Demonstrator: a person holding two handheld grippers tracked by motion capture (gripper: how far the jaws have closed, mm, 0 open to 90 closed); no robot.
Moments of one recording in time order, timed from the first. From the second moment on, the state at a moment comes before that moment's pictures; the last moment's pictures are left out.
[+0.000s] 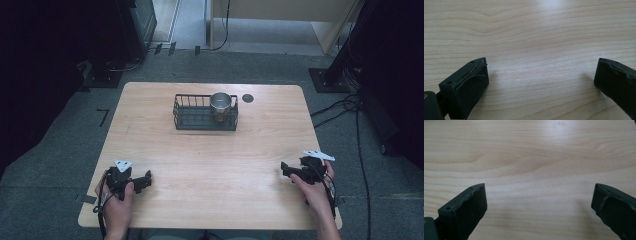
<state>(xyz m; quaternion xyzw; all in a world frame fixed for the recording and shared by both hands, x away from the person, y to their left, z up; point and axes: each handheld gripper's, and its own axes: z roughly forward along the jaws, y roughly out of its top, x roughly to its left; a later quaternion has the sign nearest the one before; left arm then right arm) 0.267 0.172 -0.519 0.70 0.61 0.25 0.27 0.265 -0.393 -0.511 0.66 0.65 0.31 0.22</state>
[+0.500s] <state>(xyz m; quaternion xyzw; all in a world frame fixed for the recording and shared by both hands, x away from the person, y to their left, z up) 0.268 0.172 -0.519 0.70 0.61 0.25 0.27 0.230 -0.414 -0.527 0.66 0.64 0.28 0.27</state>
